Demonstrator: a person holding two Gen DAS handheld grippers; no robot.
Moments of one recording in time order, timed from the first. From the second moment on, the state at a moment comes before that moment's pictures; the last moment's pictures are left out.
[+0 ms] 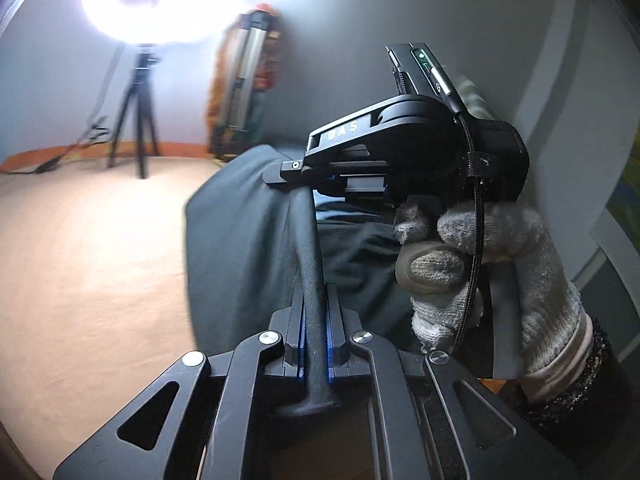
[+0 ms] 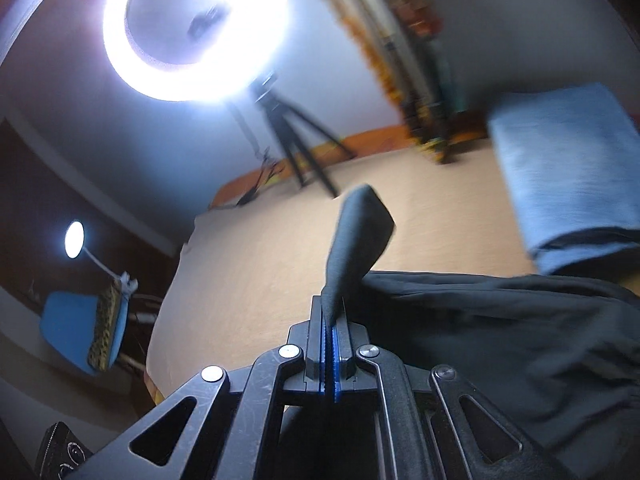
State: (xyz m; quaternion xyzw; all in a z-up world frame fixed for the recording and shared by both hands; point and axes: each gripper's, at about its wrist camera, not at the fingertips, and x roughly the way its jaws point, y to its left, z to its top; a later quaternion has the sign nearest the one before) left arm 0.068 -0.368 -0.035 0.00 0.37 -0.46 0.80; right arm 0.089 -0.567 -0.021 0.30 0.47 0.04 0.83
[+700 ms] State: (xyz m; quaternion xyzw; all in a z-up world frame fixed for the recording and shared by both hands) left arm 0.019 -0.530 -0.074 0.02 0.42 -0.54 0.73; right arm 0.001 -0.722 -0.044 0.31 0.46 -0.05 0.83
